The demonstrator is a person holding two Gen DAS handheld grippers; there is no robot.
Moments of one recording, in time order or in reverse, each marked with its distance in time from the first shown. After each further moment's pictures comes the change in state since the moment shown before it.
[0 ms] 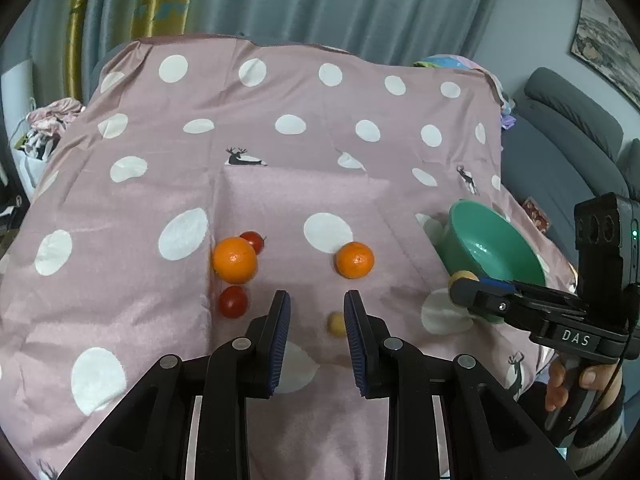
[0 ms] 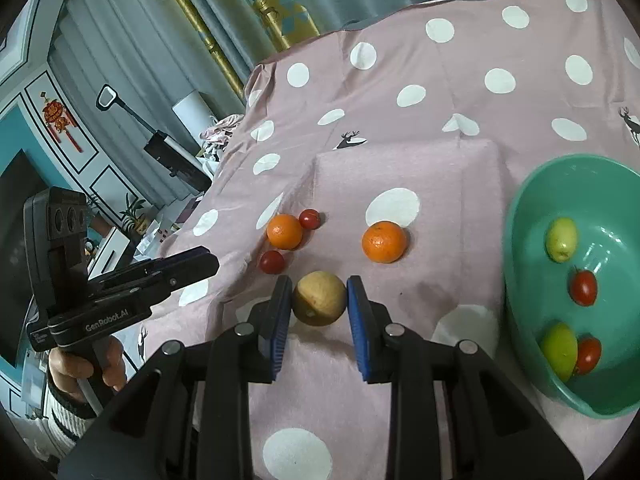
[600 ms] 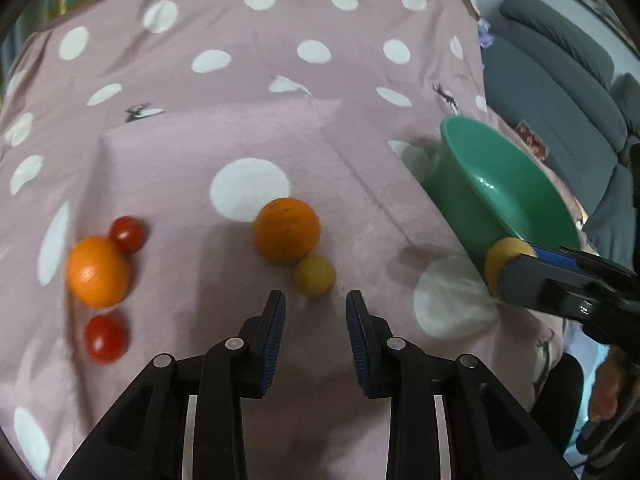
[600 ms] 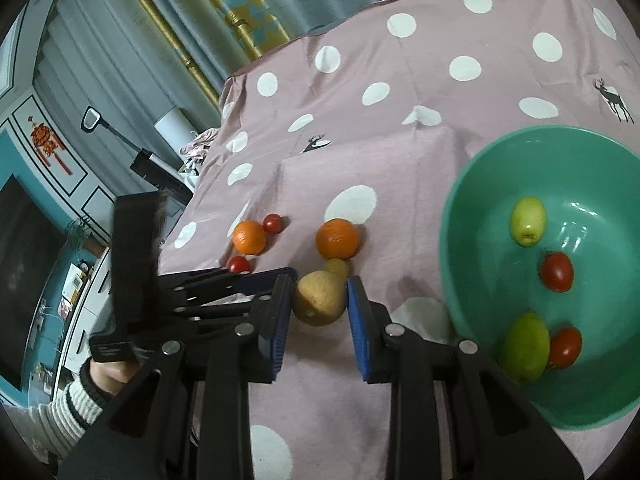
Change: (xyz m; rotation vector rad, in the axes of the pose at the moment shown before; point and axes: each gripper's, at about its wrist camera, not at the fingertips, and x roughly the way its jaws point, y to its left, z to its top) left arm 0.124 -0.057 0.002 0.168 0.231 -0.070; right arm -0.004 -0.046 -0.006 0.075 -0.029 -0.024
